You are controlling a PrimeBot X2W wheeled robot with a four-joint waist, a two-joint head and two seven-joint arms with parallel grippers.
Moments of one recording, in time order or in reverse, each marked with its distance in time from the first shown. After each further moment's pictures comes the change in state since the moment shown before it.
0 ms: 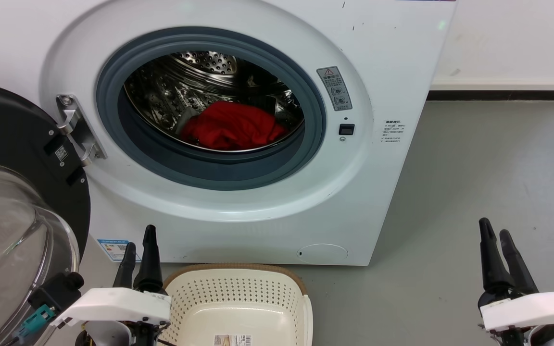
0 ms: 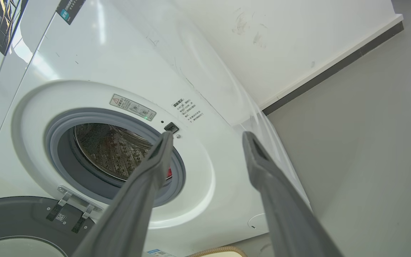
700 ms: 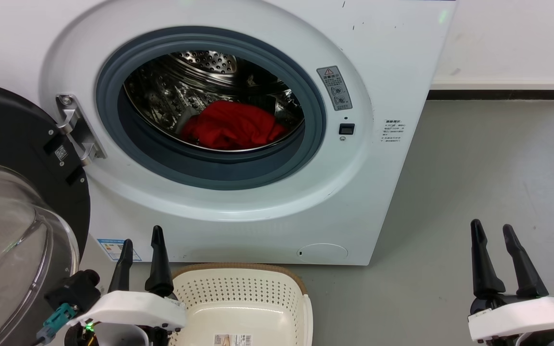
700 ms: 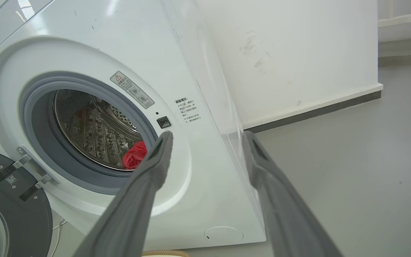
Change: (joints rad) left arm 0.017 0.000 -0.043 -0.022 0.283 0.049 -0.064; right arm 0.035 0.000 0.026 -0.063 -0.323 0.000 -0.062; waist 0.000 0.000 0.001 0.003
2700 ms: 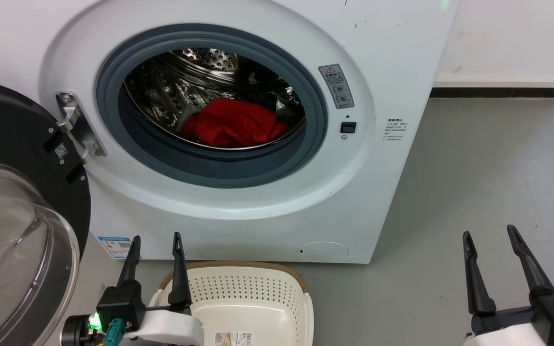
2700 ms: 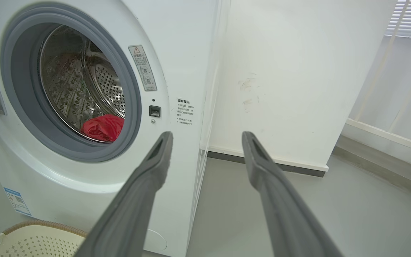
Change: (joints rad) left arm 0.035 0.001 -0.057 0.006 0.465 0.045 -0.127; right arm 0.074 0.000 0.001 -0.094 -0.515 0.000 -0.128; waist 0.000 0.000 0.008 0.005
